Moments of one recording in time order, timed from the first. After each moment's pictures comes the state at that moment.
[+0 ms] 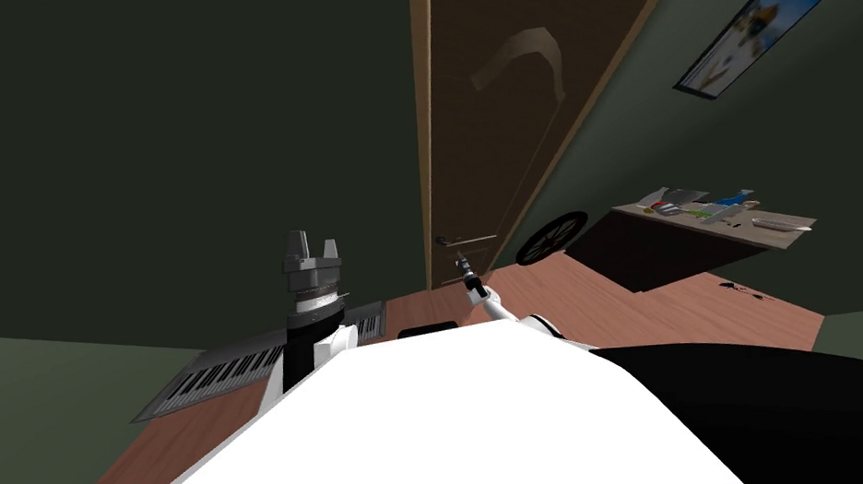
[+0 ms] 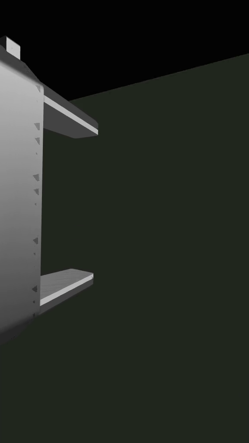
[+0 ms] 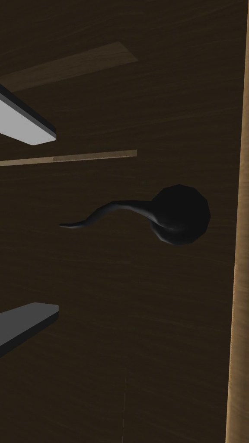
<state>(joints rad) -0.24 -0.21 0.10 -0.70 -0.02 -0.69 -0.13</state>
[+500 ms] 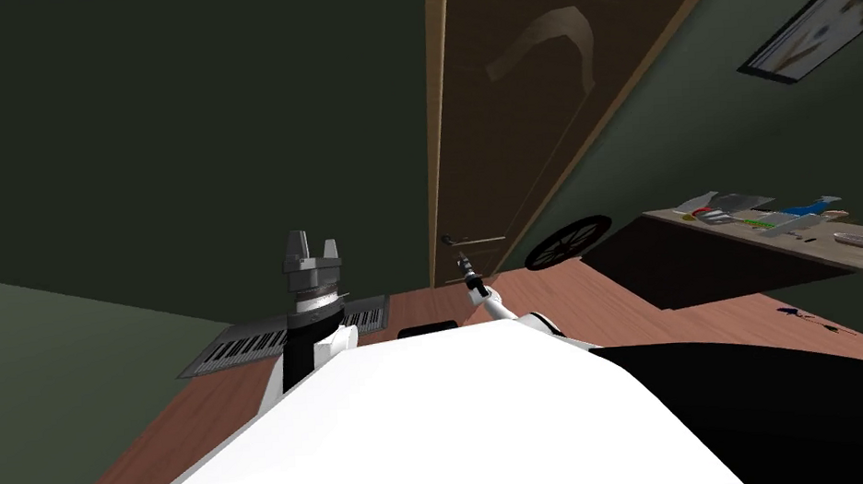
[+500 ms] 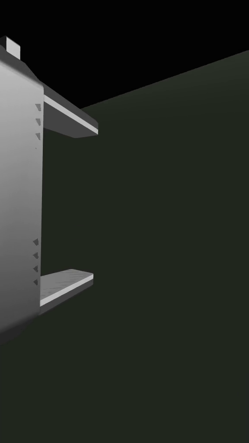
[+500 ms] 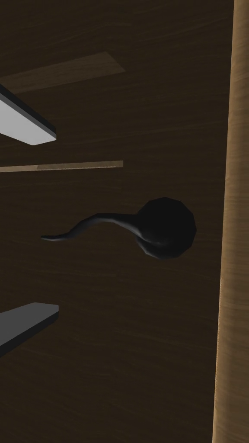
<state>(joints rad) -0.26 -0.22 0.10 -0.65 -0.06 -0.69 -0.10</state>
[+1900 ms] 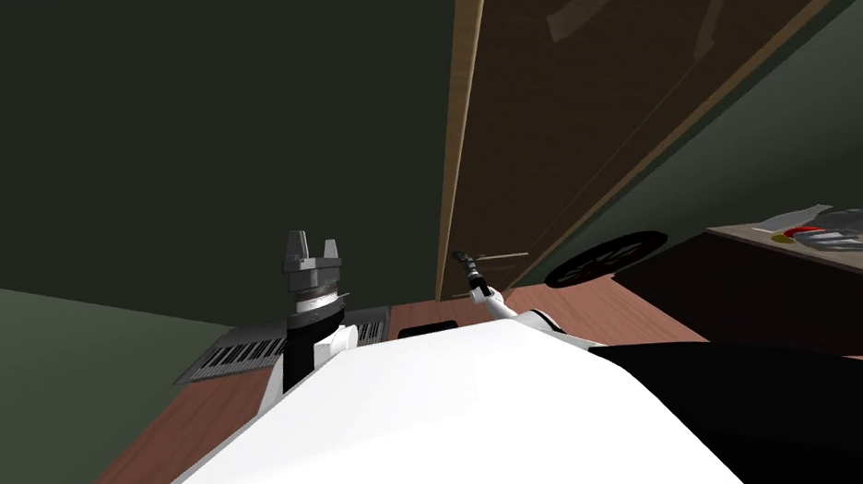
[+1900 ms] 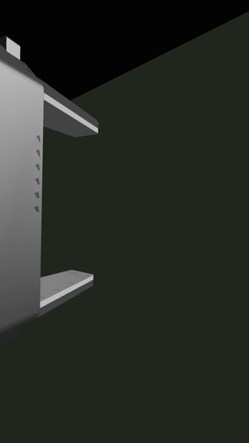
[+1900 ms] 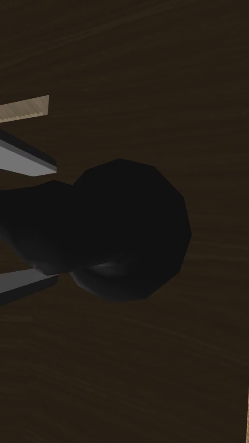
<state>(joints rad) -0.29 -0.23 0.07 -0.58 -0.17 -0.72 -0.03</state>
